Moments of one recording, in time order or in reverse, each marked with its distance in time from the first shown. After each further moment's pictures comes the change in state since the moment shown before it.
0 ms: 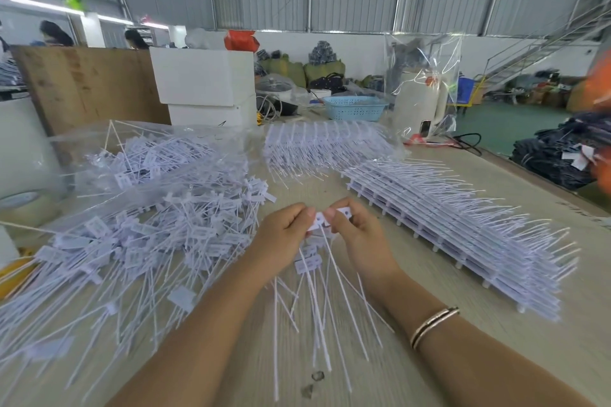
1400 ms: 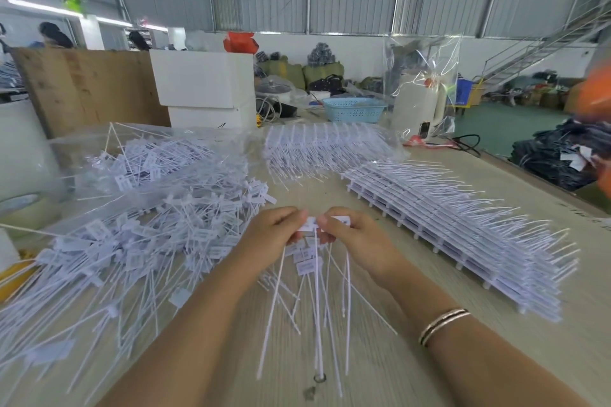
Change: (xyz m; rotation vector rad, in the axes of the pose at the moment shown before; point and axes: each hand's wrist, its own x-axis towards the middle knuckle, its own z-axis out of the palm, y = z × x) left_hand 0.003 -0.008 -0.017 -0.029 -0.014 -0.109; right_hand 0.007 -0.013 -0.005 -0.144 -0.221 0.093
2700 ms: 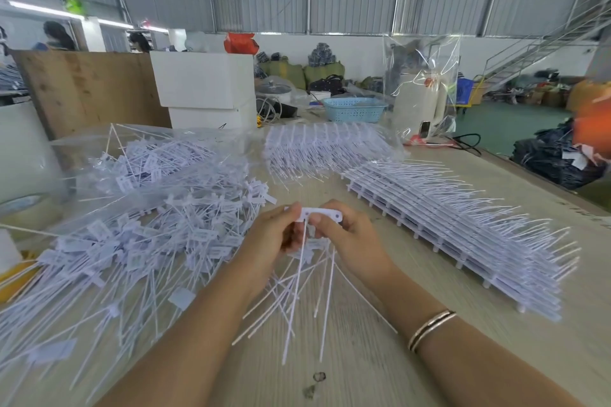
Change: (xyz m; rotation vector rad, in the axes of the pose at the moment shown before) left_hand -0.003 0.002 0.011 -0.505 0.055 -0.138; right_hand 0.001 0.007 0.014 0.040 0.113 -0.162
